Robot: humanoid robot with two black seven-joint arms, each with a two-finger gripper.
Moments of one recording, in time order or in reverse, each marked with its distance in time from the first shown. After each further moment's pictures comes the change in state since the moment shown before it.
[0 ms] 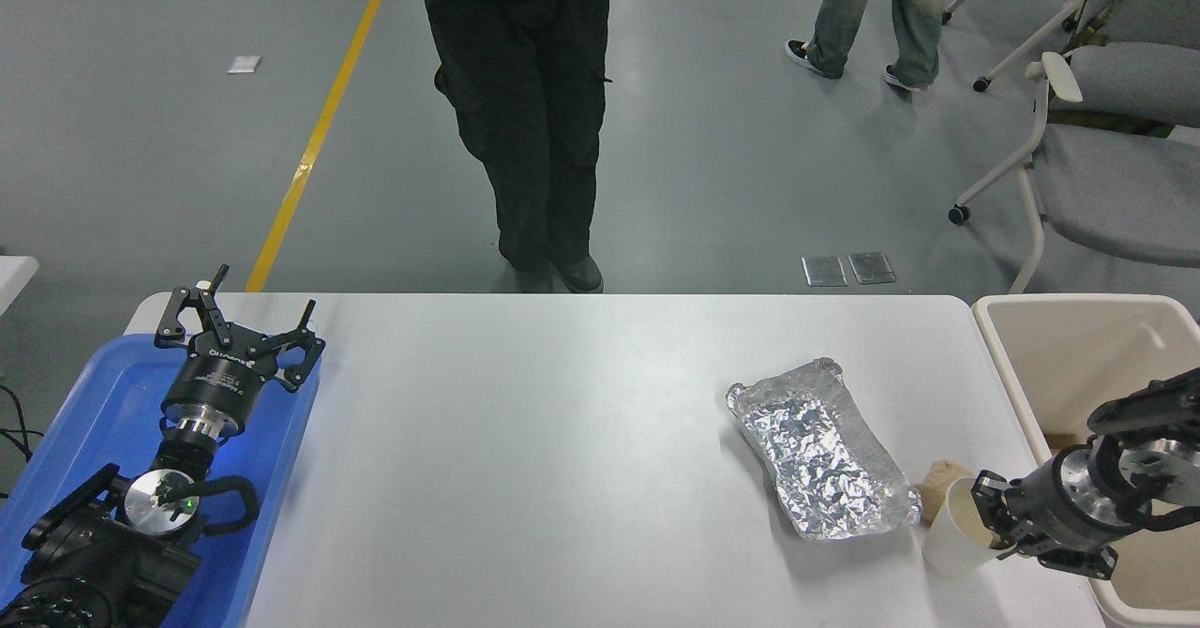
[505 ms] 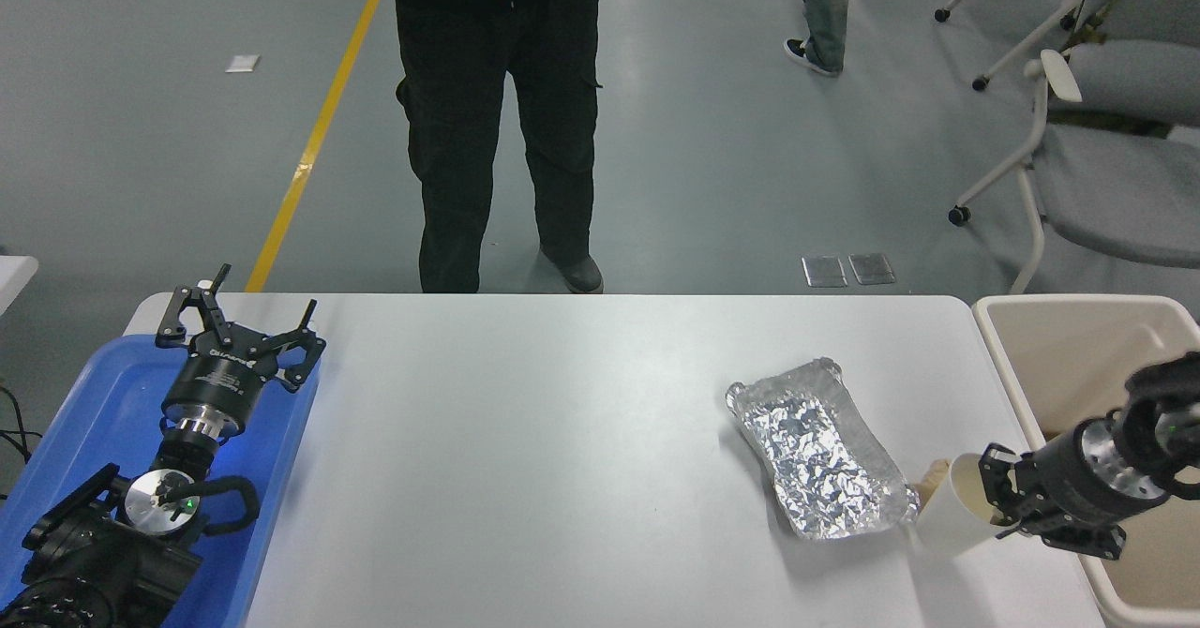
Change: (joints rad) left arm -0.001 0.000 0.002 0.000 0.000 0.000 0.000; right arm 0.291 -0.112 -0.071 0.142 -0.025 0.198 -0.002
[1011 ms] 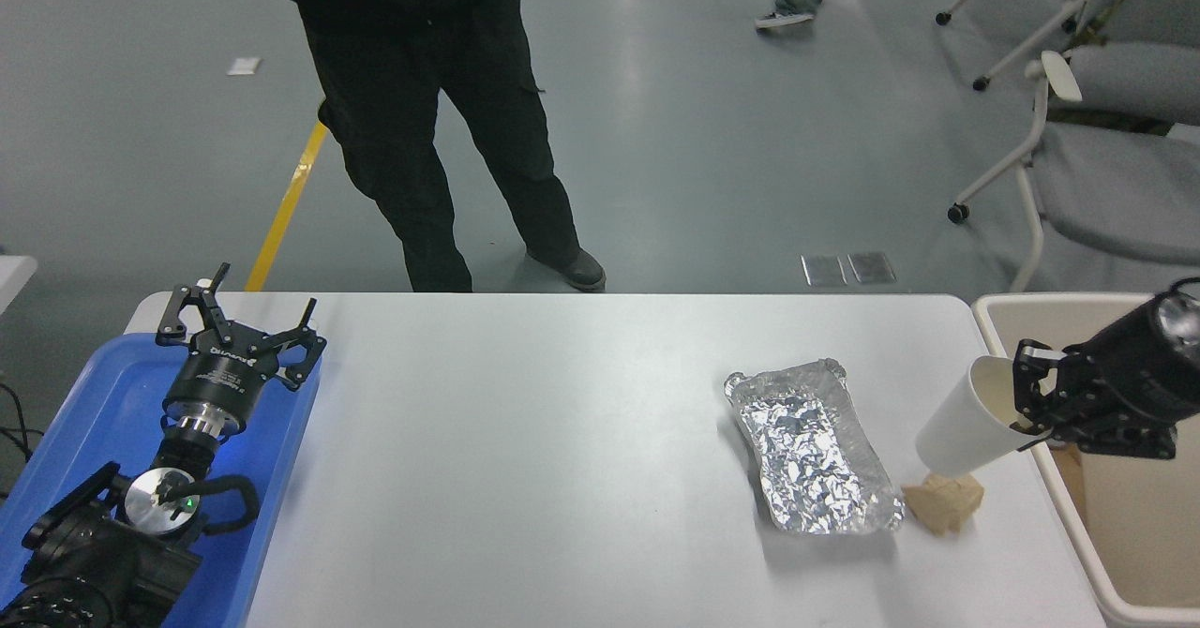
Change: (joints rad) left arm 0.000 0.001 0.001 0.000 0.000 0.000 0.000; right arm 0.530 -0.032 -0.176 0.110 -0.044 0.285 -0.001
